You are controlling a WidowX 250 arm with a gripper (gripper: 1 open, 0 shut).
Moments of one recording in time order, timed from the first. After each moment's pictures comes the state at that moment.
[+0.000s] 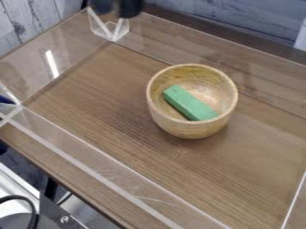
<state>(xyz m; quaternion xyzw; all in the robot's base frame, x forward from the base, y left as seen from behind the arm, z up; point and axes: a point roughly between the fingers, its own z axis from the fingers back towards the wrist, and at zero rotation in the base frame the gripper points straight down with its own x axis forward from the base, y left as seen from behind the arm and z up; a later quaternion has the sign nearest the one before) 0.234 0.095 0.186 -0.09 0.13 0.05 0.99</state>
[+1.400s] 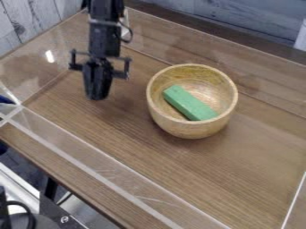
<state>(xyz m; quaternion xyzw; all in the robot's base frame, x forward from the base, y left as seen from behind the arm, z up) 0.238 0.113 0.041 -0.08 0.30 0.07 0.95</state>
